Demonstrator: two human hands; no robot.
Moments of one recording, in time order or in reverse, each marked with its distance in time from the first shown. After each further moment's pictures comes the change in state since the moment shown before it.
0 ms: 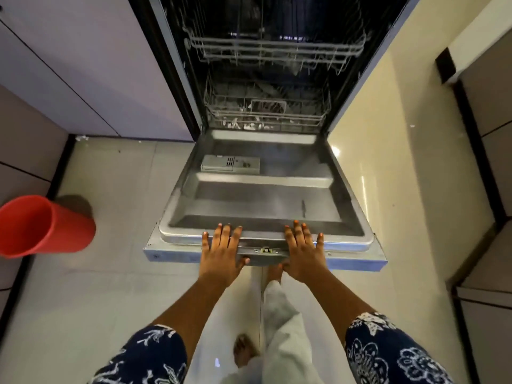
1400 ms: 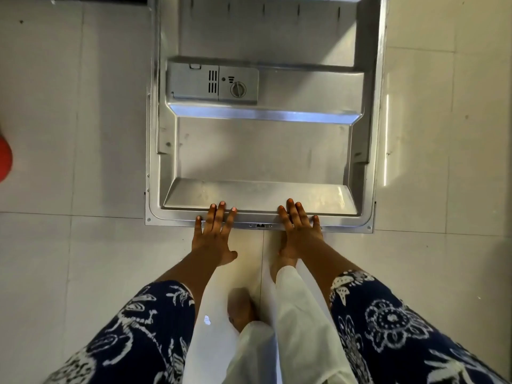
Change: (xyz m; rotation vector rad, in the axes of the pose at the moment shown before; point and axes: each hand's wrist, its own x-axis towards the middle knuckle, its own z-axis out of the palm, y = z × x) left_hand 0.062 -0.025 0.308 0.040 -0.485 0.028; right_hand 0.127 -0.005 0.288 0.037 -0.438 -0.030
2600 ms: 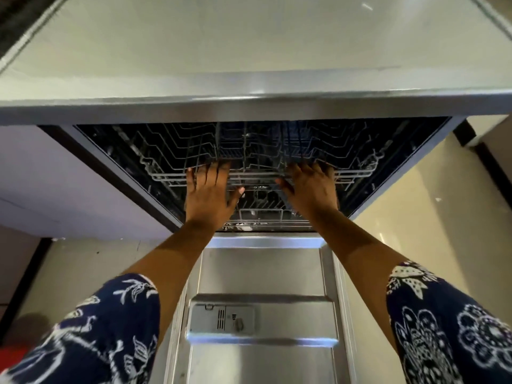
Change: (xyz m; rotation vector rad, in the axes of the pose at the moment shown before) left_hand 0.057 -0.041 -0.656 0.023 1.103 -0.037; right_hand -0.060 0.097 -0.646 0.002 1.145 0.015
